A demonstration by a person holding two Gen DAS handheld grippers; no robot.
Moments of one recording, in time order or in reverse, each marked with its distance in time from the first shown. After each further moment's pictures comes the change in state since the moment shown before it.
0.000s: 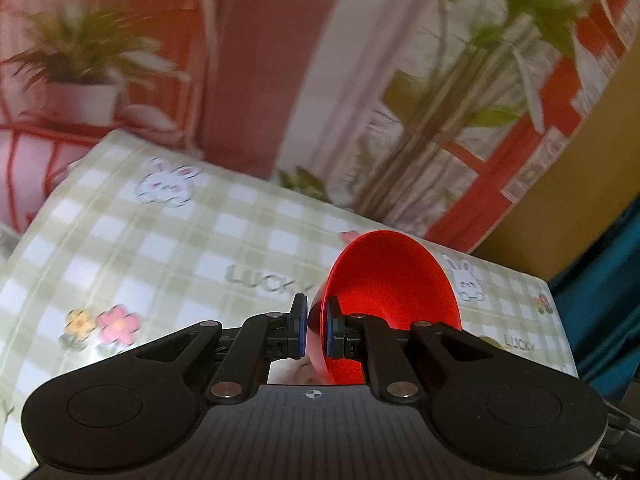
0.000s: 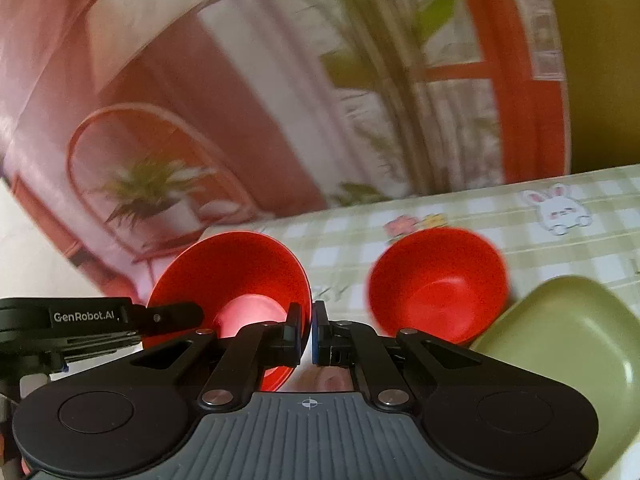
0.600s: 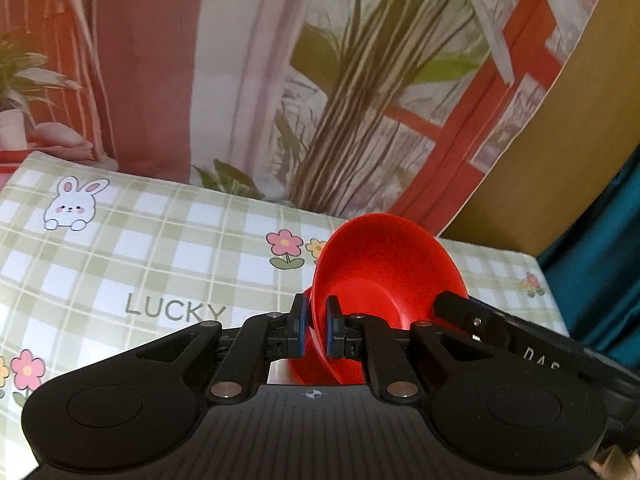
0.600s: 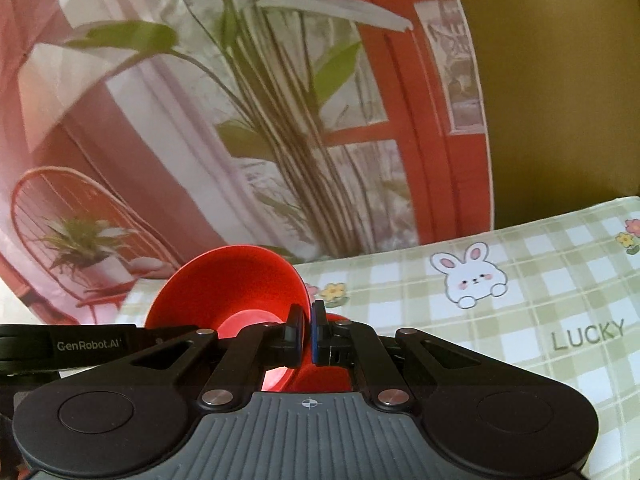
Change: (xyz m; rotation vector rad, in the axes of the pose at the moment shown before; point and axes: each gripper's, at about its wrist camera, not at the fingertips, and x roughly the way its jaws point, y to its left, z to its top) left arm 0.072 -0.063 0.011 0.100 0.056 -0.040; right arm 0.001 -0.073 0.052 -0.005 -0.061 -0.126
